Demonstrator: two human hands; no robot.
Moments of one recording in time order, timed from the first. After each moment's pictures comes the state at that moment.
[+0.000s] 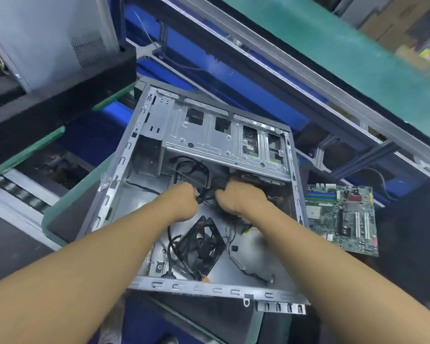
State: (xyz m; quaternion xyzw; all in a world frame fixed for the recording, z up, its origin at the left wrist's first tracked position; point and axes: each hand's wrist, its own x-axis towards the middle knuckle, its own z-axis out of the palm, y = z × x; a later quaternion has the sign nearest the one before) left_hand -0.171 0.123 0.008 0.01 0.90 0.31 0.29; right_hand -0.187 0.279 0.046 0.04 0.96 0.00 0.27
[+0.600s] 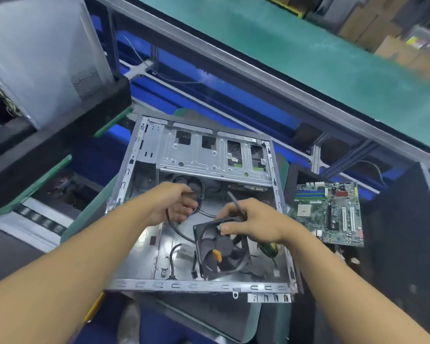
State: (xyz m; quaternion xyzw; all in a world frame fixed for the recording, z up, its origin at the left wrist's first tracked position) left_hand -0.171 0.106 0.075 -0.19 0.61 0.68 0.36; right_hand -0.128 0.336 0.119 -0.14 0.85 -0.39 0.32
